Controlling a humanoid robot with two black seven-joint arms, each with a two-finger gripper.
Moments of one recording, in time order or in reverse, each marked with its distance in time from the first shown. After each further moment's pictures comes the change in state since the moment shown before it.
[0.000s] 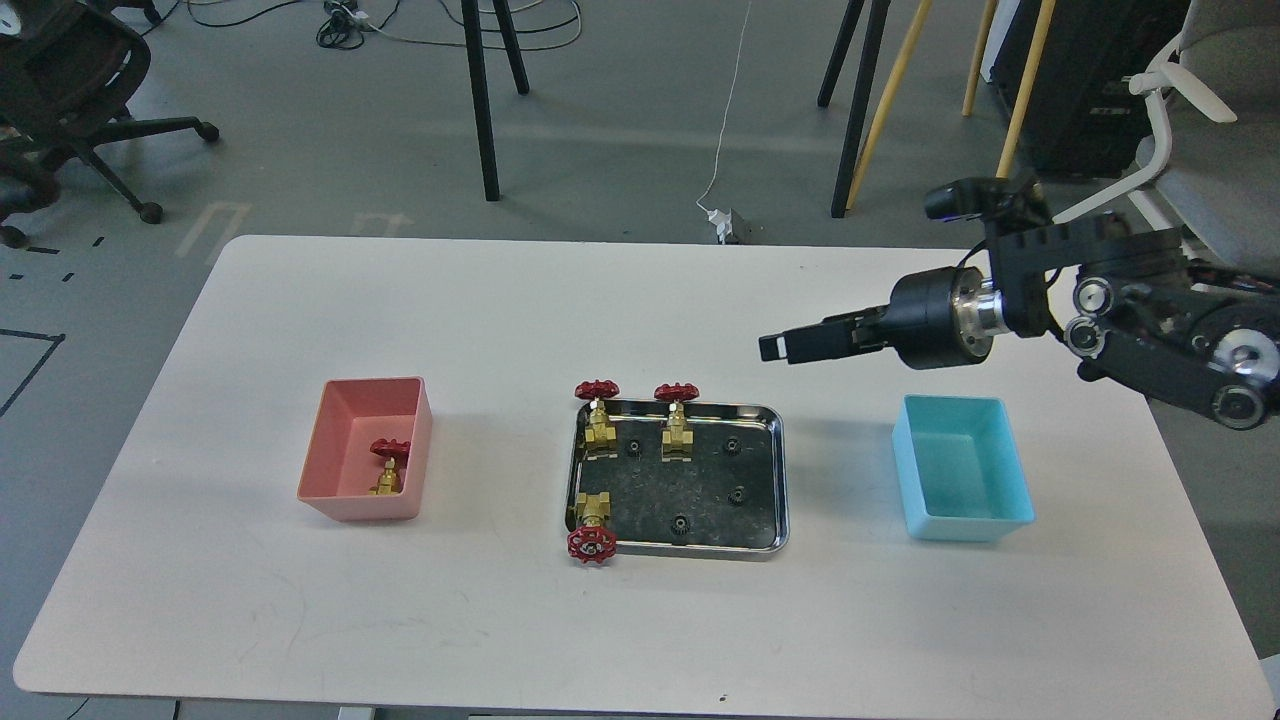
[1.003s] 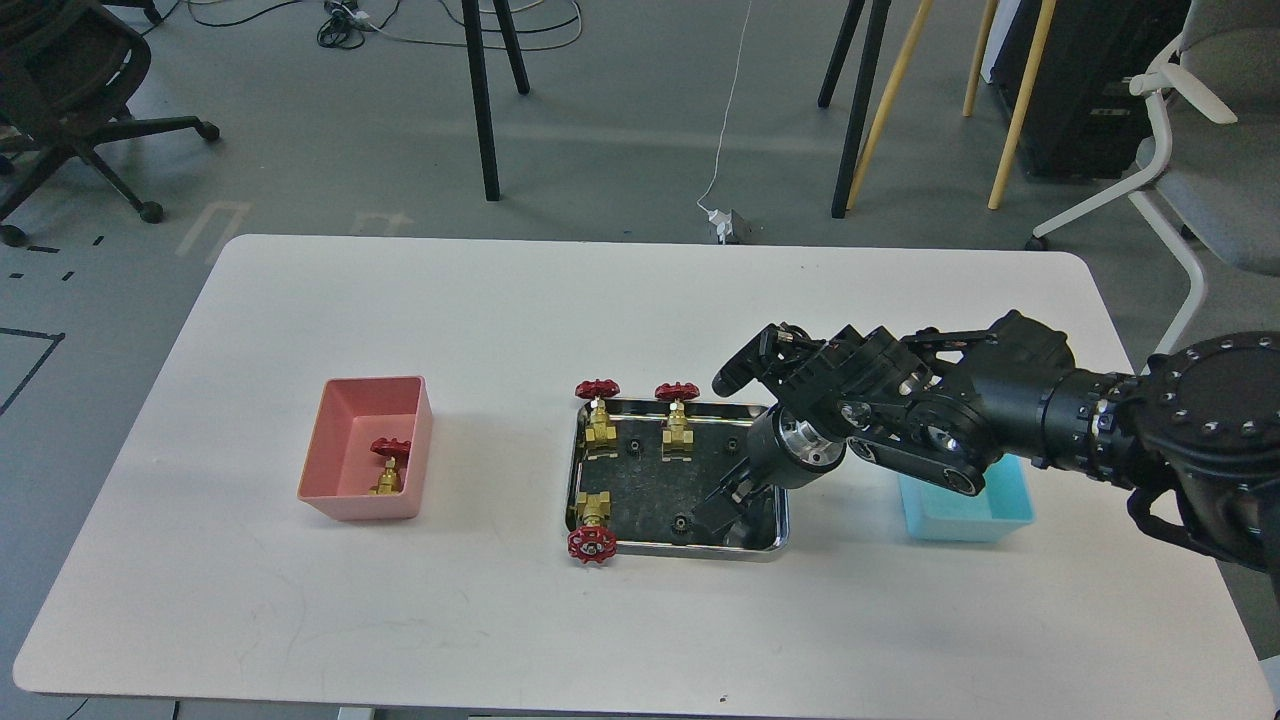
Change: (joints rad) left arm -0.073 -0.002 -0.001 0.095 -0.002 -0.005 -0.003; right arm -0.032 0.452 -0.373 -0.393 -0.062 0.000 0.013
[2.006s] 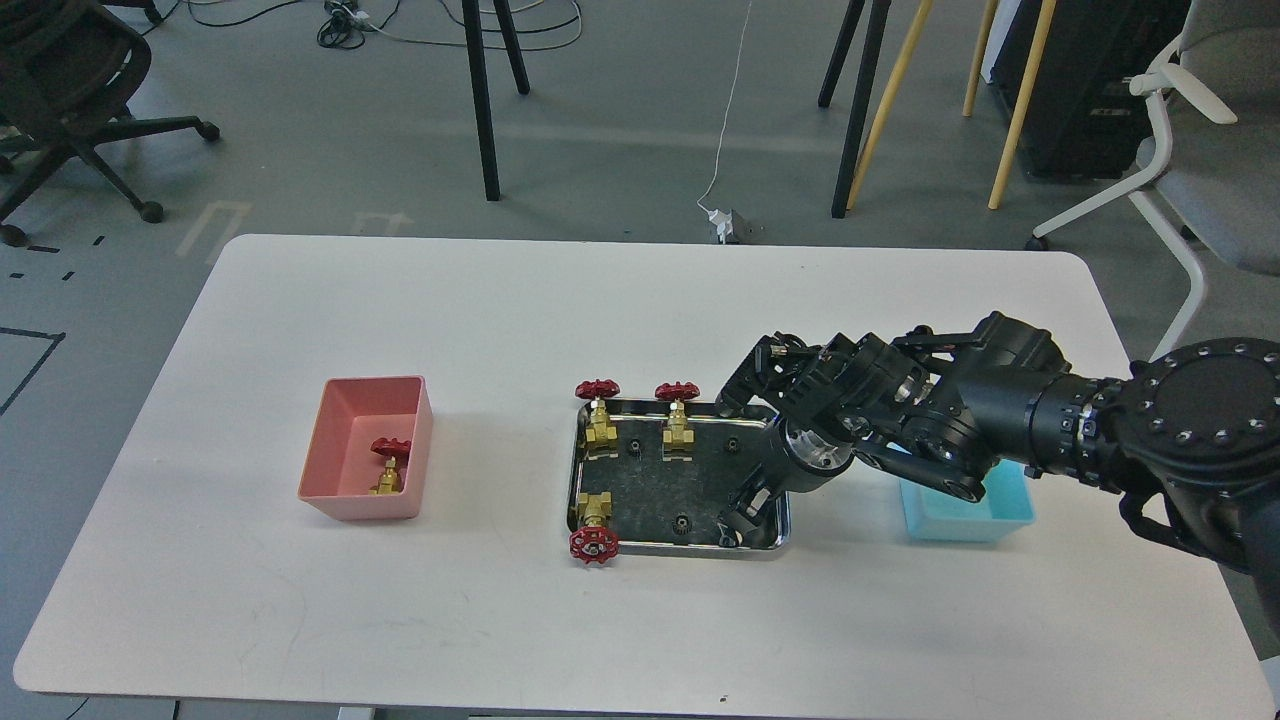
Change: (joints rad) left arm -0.008 -0.012 0.001 0.045 0.000 0.000 -0.002; right arm -0.001 0.026 -0.048 -0.048 -0.134 0.000 0.025
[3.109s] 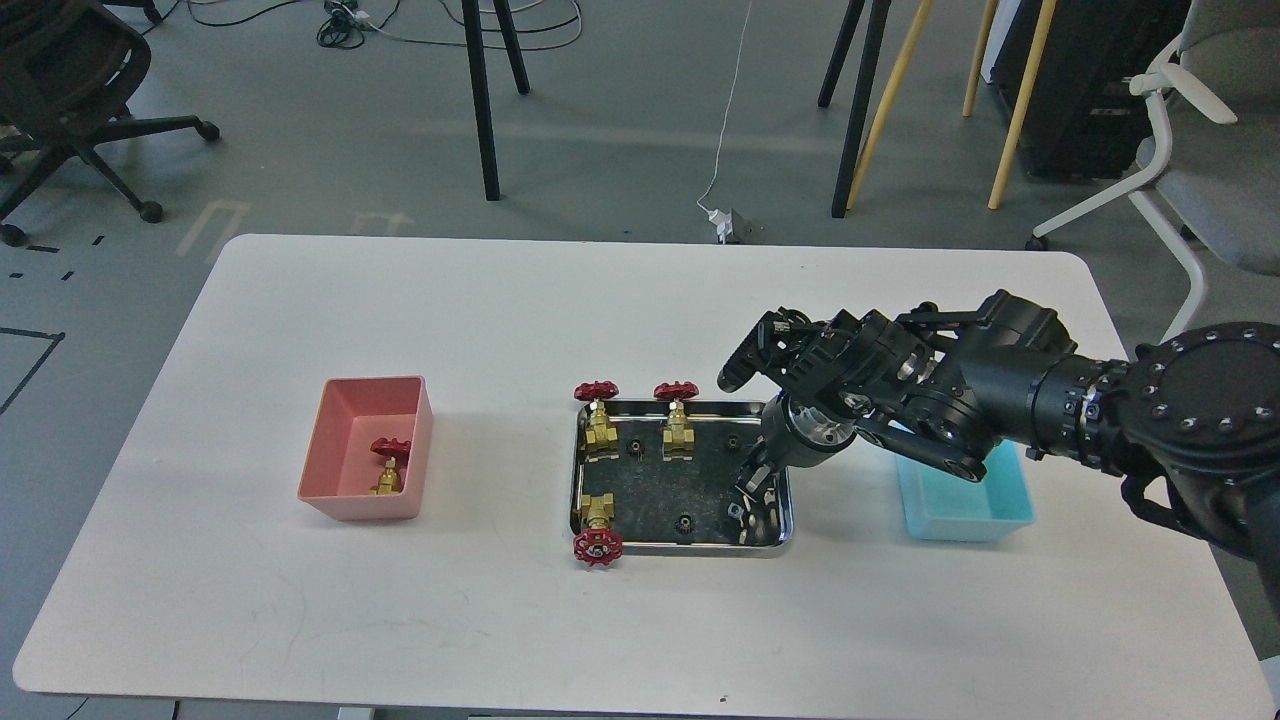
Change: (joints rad) left arm 0.000 0.005 0.000 0.004 0.000 -0.004 -0.002; right arm 0.061 0.000 0.031 -0.041 0.007 0.000 -0.002
